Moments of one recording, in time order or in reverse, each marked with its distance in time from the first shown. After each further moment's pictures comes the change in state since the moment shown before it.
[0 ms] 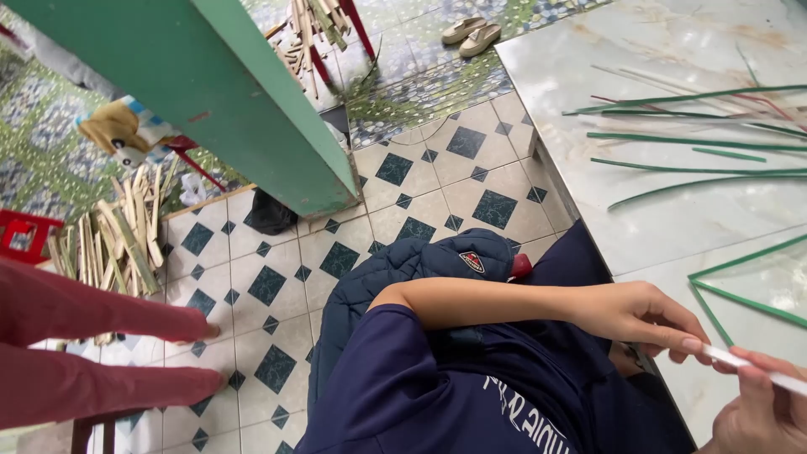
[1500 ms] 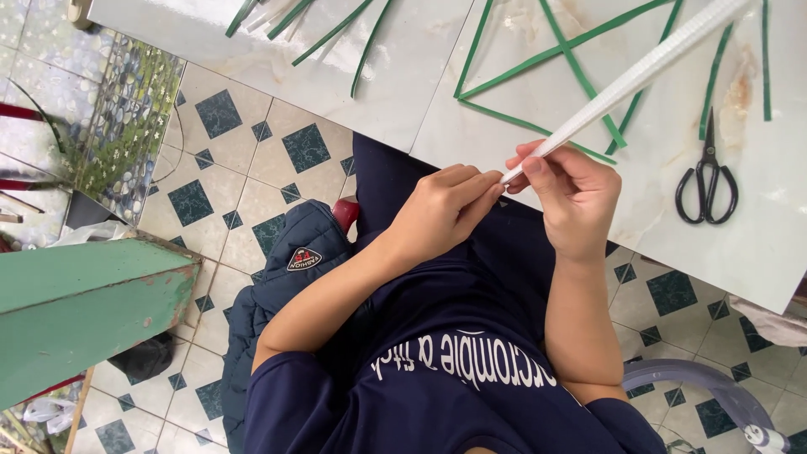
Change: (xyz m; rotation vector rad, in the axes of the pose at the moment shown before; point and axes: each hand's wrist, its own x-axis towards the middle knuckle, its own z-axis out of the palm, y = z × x) left_hand 0.025 -0.031 0.018 0.556 0.128 0.199; right_hand 0.023 -0.074 0.037 -0.030 0.057 0.050
